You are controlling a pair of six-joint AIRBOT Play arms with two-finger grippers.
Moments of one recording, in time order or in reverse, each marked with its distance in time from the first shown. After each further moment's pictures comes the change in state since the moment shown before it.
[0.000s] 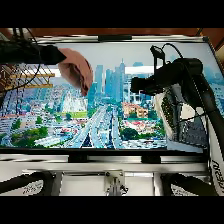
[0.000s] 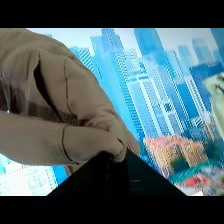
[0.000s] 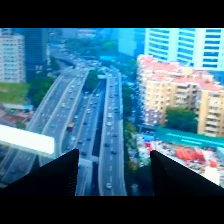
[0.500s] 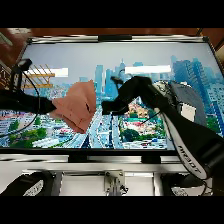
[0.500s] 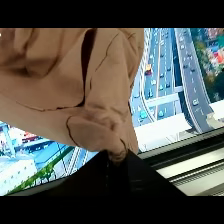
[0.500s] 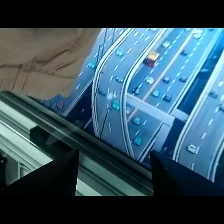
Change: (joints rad) left arm -0.010 0.392 -0.522 0.200 -0.245 -0.104; right arm 0.244 -0.264 0.000 0.245 -0.034 -0.083
